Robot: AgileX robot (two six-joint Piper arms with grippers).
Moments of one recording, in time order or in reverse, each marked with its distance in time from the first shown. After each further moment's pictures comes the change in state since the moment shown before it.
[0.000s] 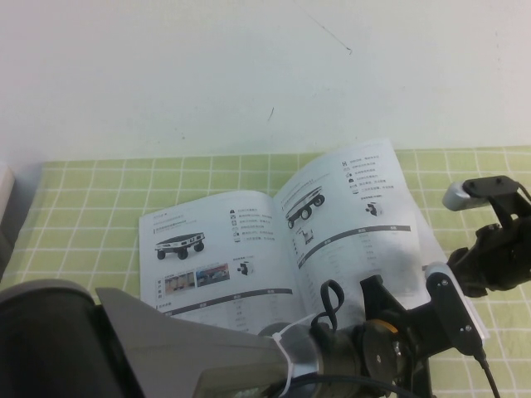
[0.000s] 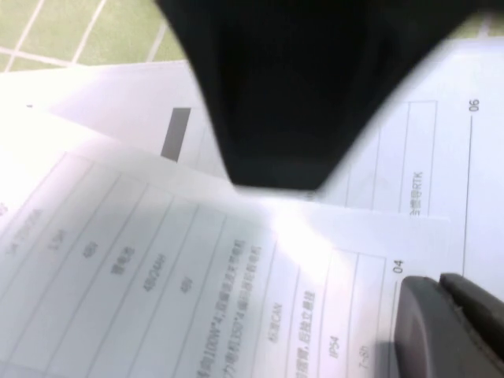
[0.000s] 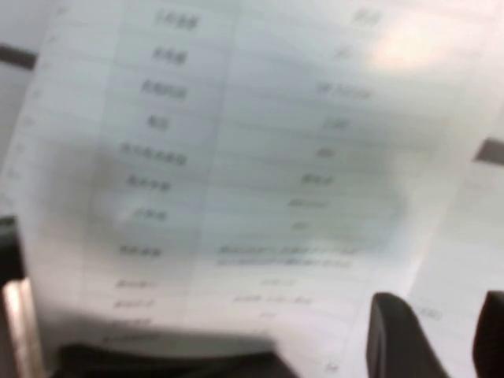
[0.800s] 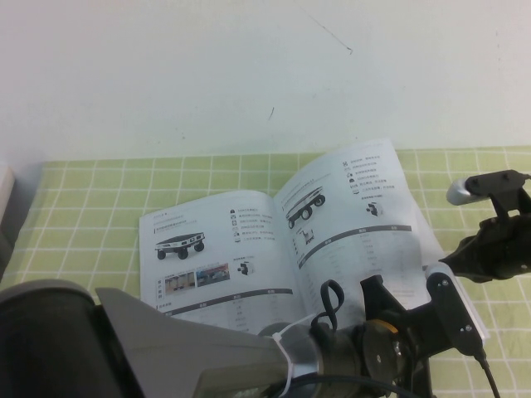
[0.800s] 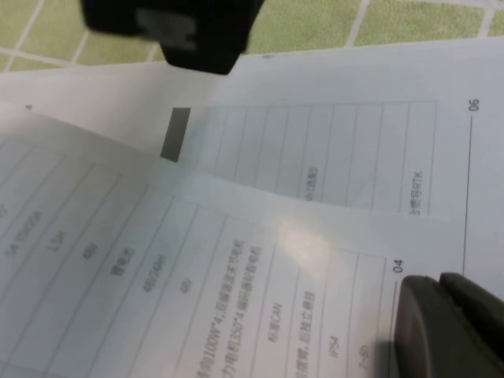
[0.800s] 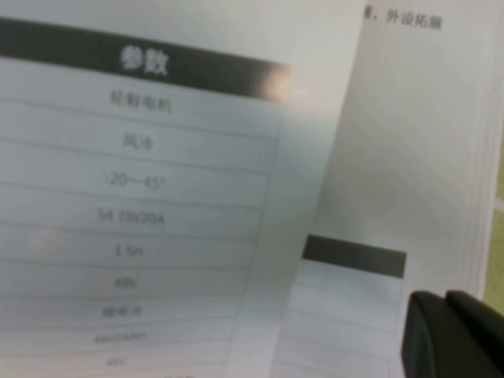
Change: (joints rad) right arm -0.002 0.066 0.004 0.116 -0.252 -0.118; left arm 0.000 0.000 0.000 0.000 0.000 0.004
